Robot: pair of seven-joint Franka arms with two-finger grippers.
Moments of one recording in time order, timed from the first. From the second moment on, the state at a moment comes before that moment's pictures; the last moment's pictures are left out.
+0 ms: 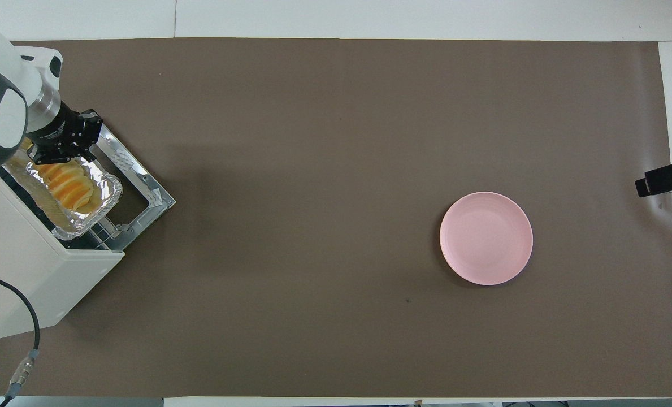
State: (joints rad) left arm -0.08 0.37 0.04 -1.52 0.09 1.73 -0.74; right arm -0.10 -0.03 0.04 -1.51 0.02 1.42 -0.18
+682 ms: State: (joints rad) left arm -0.01 0.33 0.05 -1.62 0.09 1.73 -0.68; right arm -0.10 -0.03 0.05 -1.51 0.02 1.42 -0.18
